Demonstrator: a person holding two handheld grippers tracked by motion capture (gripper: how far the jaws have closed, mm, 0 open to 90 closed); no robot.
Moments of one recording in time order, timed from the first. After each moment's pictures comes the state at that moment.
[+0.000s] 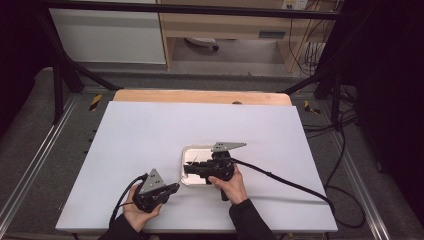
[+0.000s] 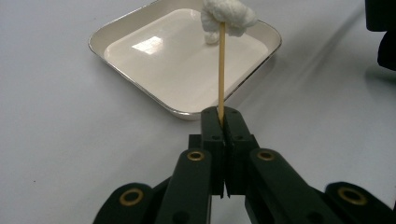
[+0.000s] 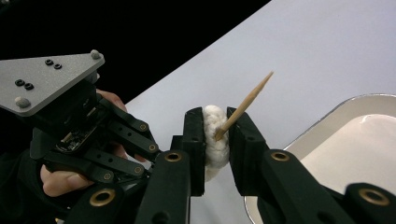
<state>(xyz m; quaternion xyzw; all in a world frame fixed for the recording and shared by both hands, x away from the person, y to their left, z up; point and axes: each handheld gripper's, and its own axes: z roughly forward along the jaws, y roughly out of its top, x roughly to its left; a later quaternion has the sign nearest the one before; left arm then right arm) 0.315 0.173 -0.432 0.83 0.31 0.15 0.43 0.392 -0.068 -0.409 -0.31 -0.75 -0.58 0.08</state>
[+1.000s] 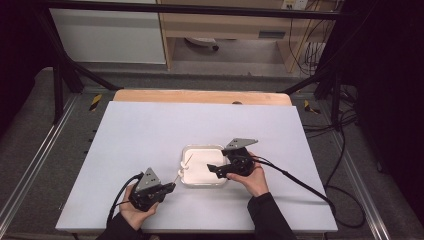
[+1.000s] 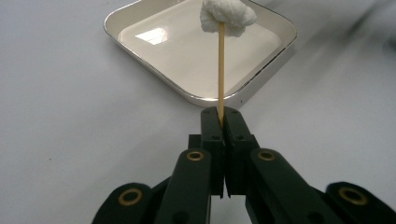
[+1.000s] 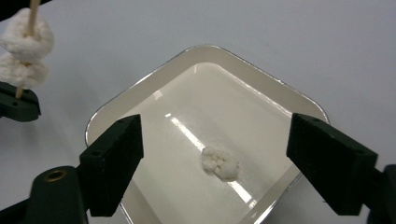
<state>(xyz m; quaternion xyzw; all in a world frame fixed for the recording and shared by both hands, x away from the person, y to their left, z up) 0.319 0.184 -0.435 0.83 0.33 0.14 0.43 0.414 -0.115 -0.423 -0.33 -0.83 -0.44 -0.10</state>
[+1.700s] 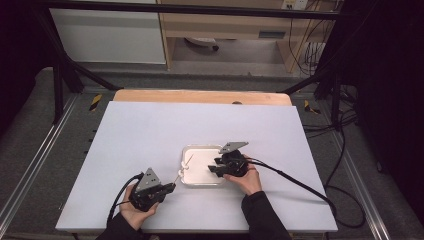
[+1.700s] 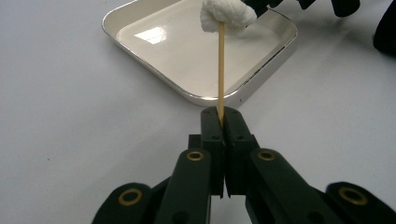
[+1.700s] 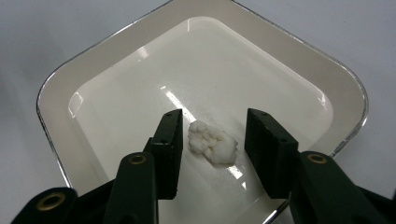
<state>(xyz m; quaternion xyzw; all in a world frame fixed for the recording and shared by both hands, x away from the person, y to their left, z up) 0.319 0.184 -0.436 0.83 0.33 0.14 0.43 0.425 -0.107 -0.451 -0.32 -0.86 -0.40 -0.09</state>
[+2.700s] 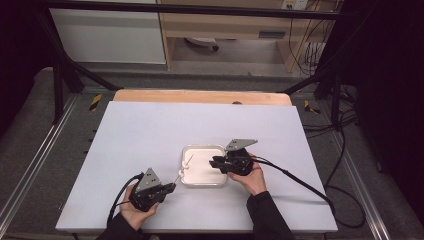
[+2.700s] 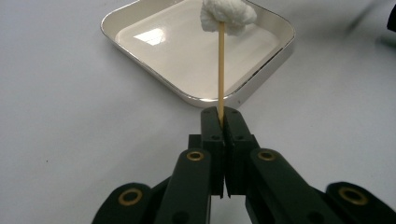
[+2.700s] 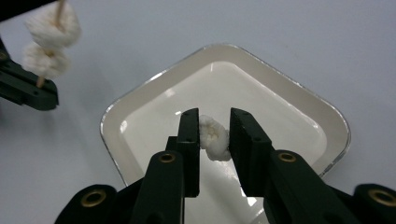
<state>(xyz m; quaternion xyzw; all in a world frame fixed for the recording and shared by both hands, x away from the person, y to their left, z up) 0.319 0.183 -0.435 0.83 0.33 0.14 0.43 0.411 -0.119 -0.416 -0.30 -0.83 -0.46 -0.08</state>
